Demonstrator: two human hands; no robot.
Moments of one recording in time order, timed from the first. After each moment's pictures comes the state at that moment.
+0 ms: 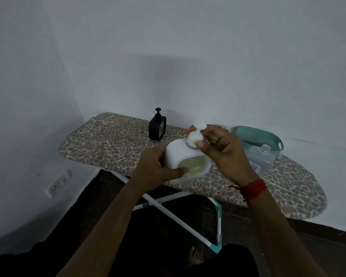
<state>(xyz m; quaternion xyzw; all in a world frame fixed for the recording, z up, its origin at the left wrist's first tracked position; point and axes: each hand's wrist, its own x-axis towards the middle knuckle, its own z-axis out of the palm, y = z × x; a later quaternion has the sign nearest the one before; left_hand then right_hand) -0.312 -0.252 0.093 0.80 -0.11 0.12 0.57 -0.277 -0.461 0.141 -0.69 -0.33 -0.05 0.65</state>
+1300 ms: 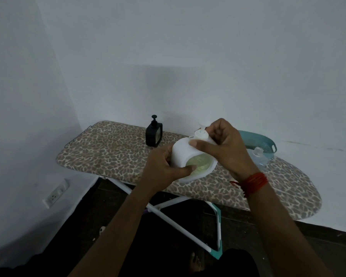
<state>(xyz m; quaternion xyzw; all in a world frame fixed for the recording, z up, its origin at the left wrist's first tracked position) -0.305 -0.280 0.104 0.77 -0.16 0.17 0.60 -0.277 -0.472 0.163 -0.73 -0.23 -0.09 0.63</state>
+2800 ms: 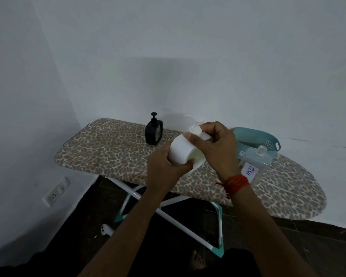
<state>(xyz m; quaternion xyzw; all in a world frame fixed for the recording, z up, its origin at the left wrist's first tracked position) -0.295 -0.300 0.092 0.80 -0.04 0.28 0.52 -0.257 -0.444 0.138 -0.74 -0.11 -0.20 0.63</state>
